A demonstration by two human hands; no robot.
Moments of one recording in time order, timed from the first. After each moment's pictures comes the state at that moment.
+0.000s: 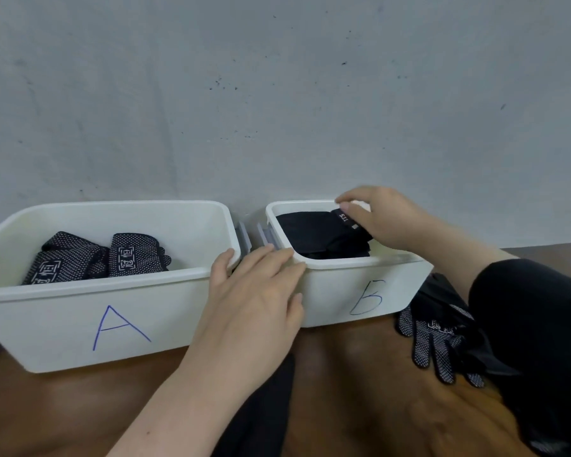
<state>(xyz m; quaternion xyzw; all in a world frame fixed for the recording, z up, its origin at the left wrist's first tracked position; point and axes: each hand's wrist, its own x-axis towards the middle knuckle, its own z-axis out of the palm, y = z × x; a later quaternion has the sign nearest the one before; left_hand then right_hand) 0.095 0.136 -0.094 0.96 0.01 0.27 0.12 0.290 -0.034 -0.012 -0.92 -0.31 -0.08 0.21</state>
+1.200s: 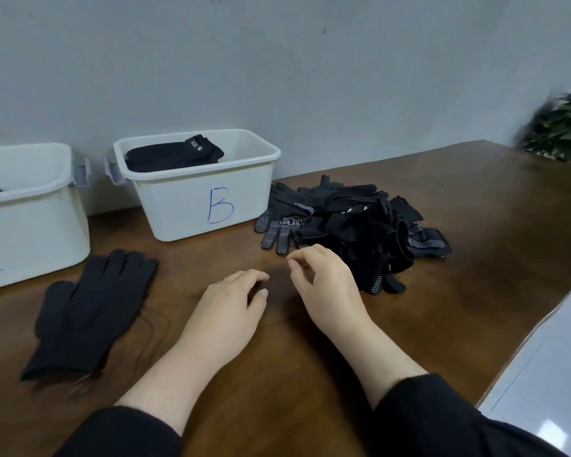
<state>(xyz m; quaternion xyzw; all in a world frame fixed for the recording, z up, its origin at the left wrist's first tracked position) 0.046 -0.045 -0.168 0.95 -0.04 0.09 0.29 0.095 -0.217 -0.180 -0.89 -0.19 -0.25 0.34</state>
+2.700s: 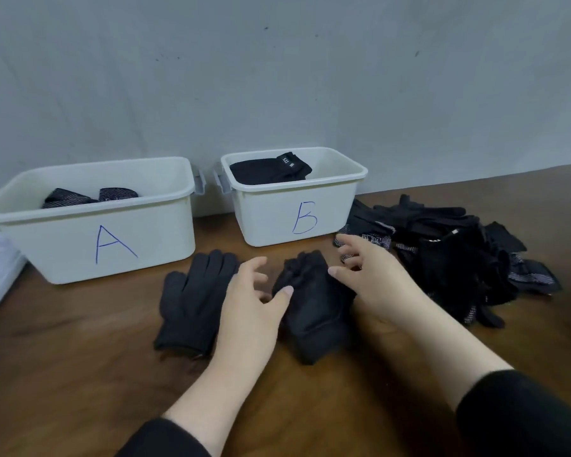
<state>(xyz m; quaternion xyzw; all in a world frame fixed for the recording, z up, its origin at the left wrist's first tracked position) 0.005 0.014 -0.153 0.81 0.16 0.19 0.53 0.101 -0.162 -0.121 -0.90 -0.16 0.01 0.40</state>
